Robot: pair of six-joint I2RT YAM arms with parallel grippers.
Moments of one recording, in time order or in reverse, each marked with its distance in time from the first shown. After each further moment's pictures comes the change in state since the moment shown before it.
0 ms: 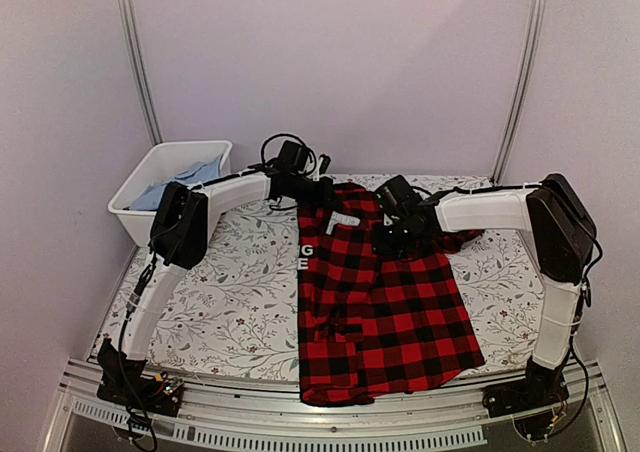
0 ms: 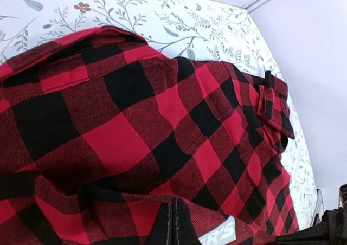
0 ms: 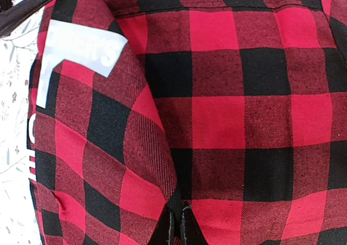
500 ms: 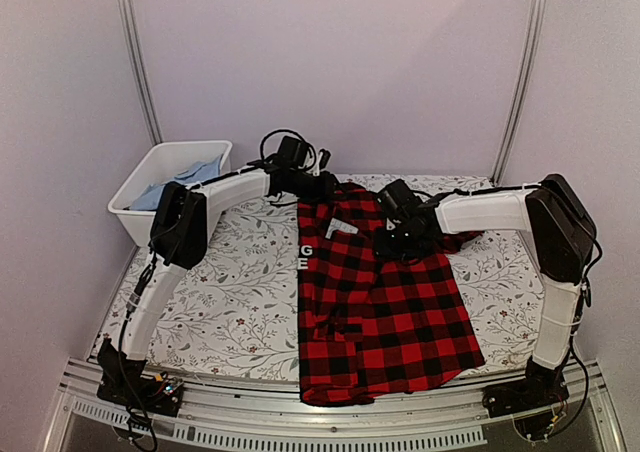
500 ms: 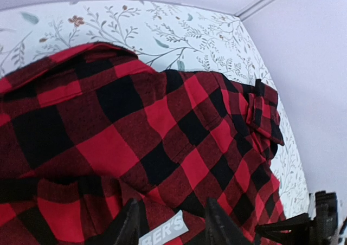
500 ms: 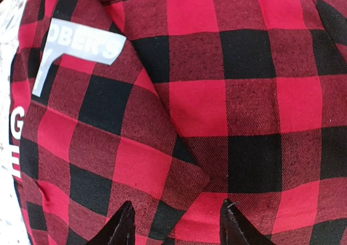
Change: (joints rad) left arm 0.004 0.002 0.040 -0.002 0.018 -0.031; right arm 0.000 -0.001 -0.016 -0.032 0.031 0.021
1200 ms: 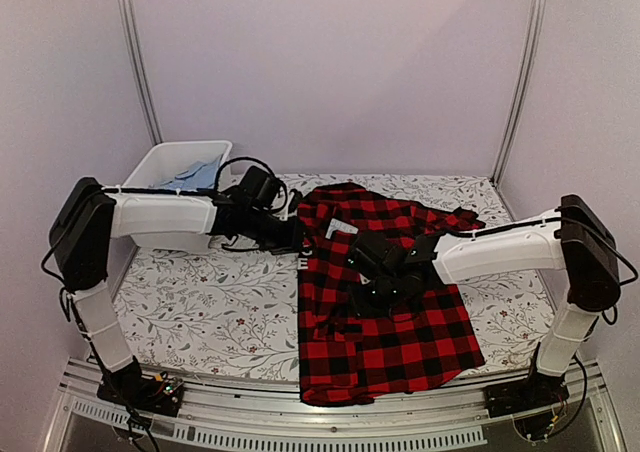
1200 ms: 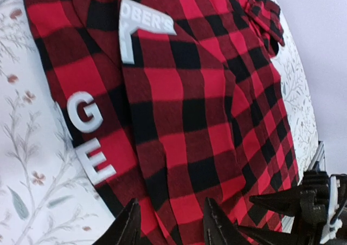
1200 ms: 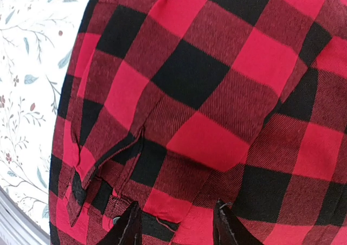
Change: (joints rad) left arm -0.114 -0.752 -1.023 0.084 -0.167 -0.048; right arm 0.343 -0.169 -0.169 -0.064 -0.005 0.057
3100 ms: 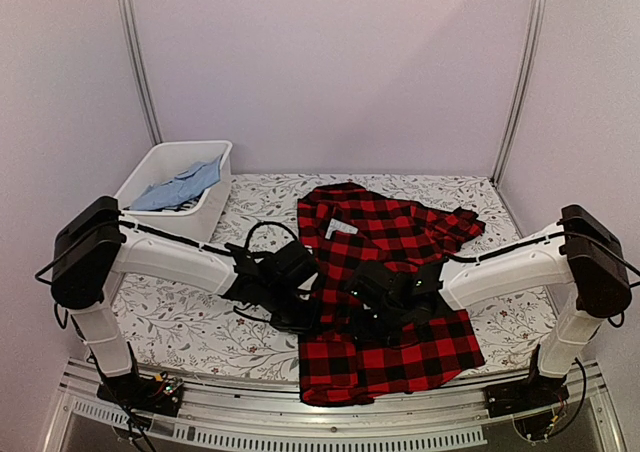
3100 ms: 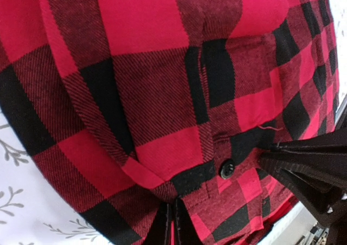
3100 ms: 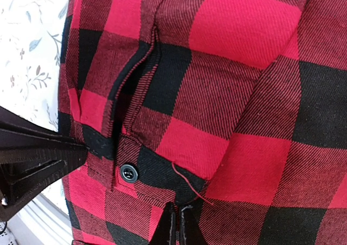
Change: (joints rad) left arm -0.380 -0.047 -0.267 -0.032 -0.077 -0.285; right arm 0.124 -0.042 -0.161 0.118 -0.092 0.314
